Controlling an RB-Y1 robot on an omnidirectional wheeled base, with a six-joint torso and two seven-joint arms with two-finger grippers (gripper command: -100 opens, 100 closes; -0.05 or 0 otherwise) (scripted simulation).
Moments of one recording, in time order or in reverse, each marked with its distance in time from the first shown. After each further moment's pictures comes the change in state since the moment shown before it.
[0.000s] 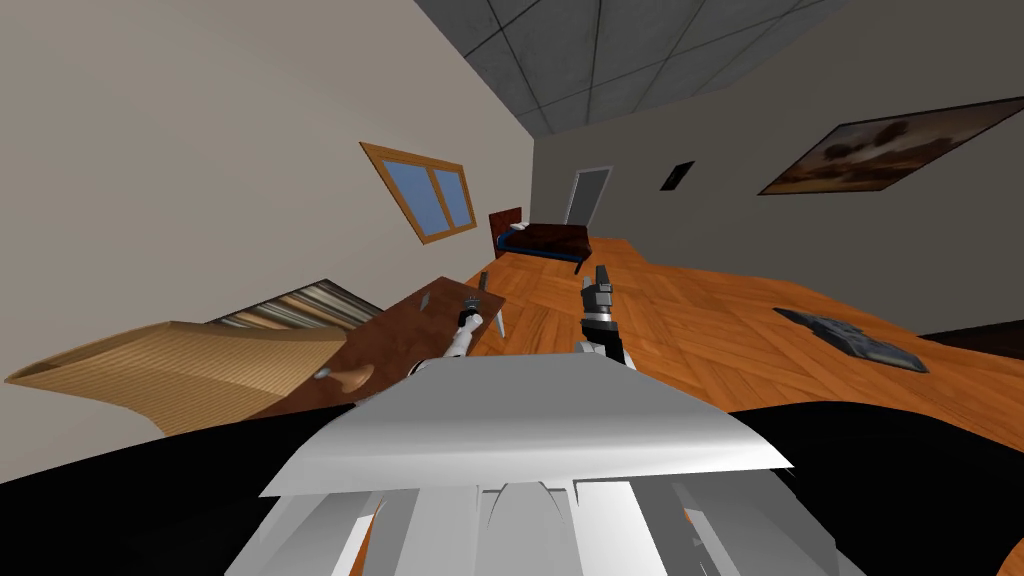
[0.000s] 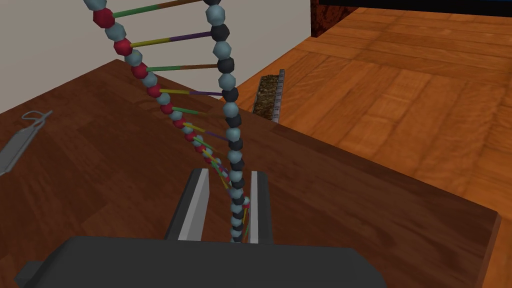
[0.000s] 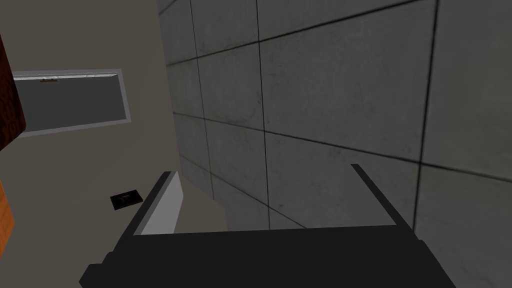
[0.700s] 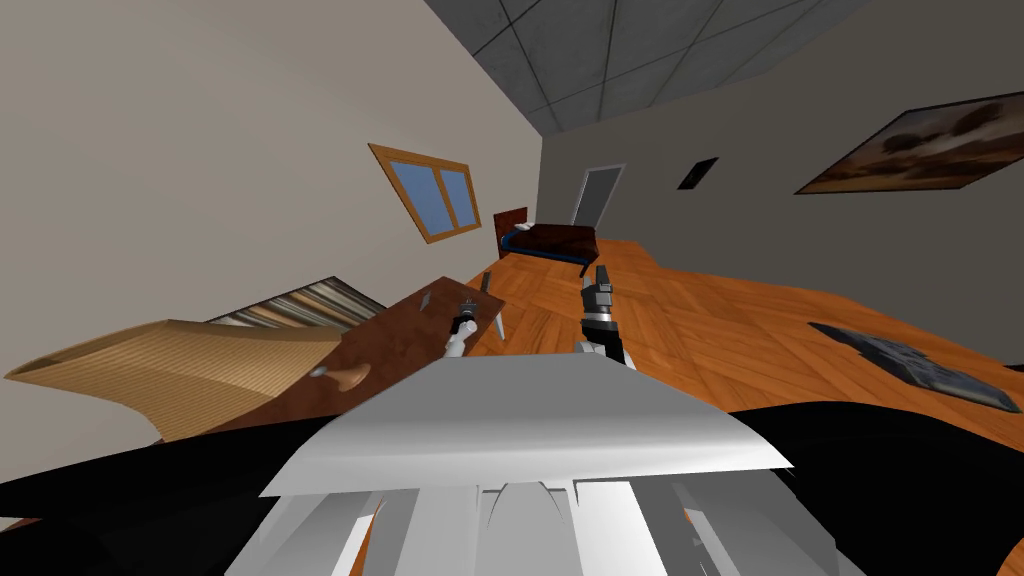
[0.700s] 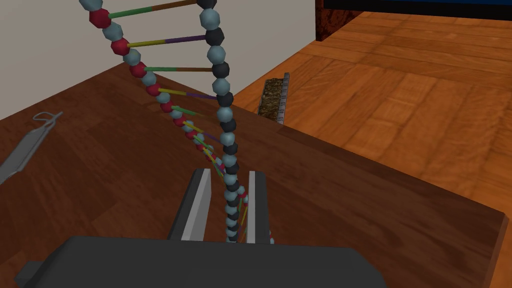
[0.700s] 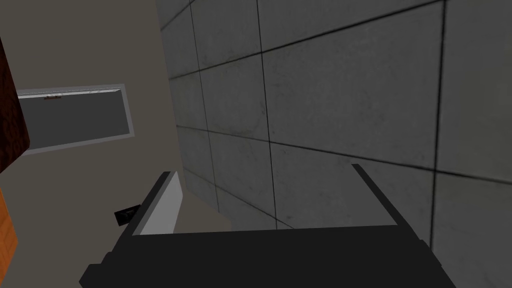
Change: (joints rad) left arm 0.187 0.045 -0.090 -0.245 0.048 0.079 0.011; right arm 0.000 0.000 0.000 0.000 0.000 0.000 0.000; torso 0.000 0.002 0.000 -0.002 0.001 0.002
